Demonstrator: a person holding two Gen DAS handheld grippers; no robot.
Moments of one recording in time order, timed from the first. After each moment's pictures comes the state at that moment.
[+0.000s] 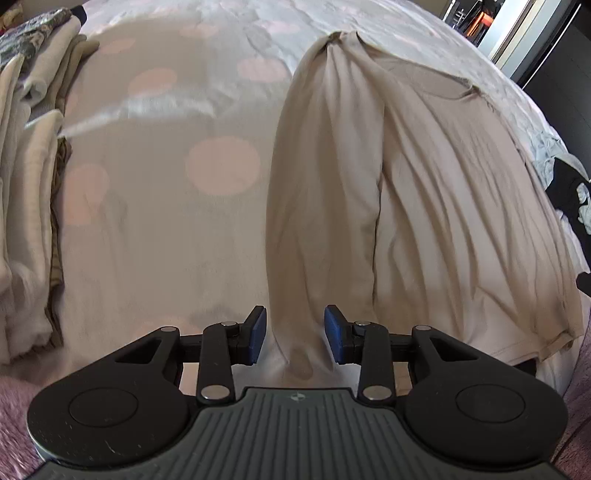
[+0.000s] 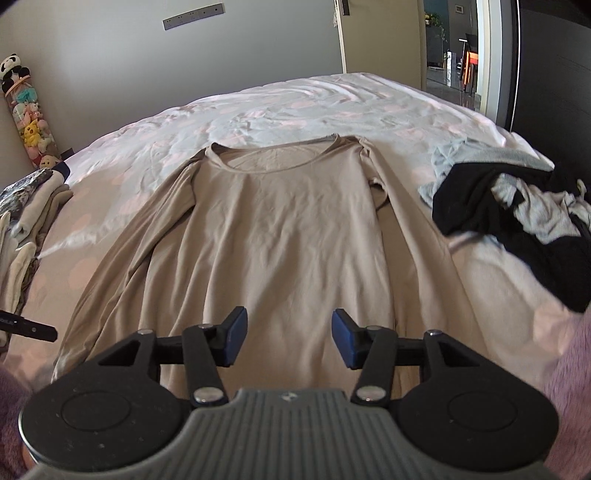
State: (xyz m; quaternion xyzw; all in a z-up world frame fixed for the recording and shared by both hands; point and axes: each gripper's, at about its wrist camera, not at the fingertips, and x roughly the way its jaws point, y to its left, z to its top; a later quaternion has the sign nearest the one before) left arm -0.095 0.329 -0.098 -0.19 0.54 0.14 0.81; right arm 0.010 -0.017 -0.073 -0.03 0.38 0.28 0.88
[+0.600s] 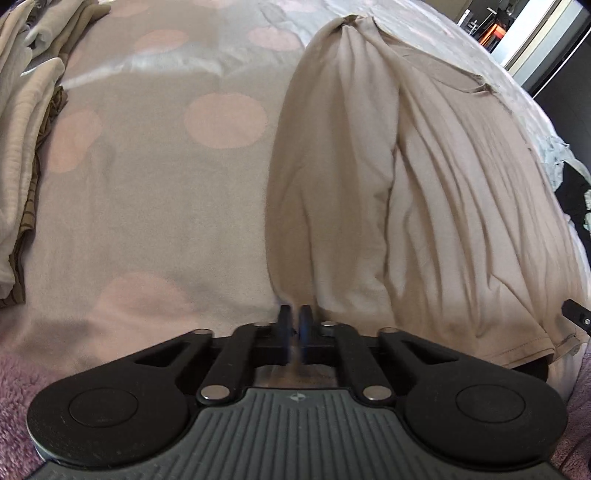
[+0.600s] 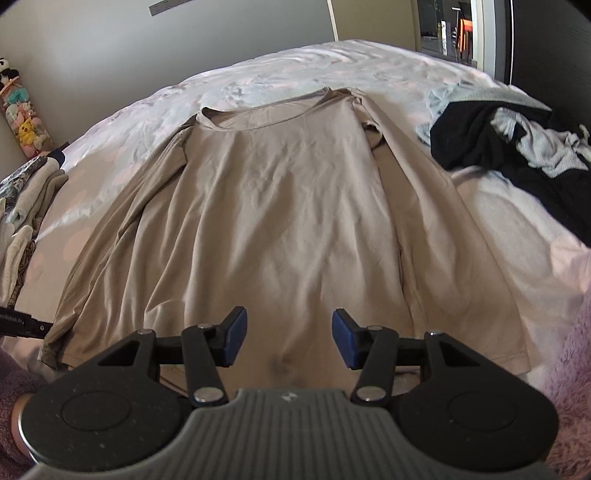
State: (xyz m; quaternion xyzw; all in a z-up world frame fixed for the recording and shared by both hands) left arm -0.111 0.323 -0.129 -0.22 0.52 0.15 0.81; right arm 0.011 -0.025 -0.117 -0.01 0.42 0.27 0.86
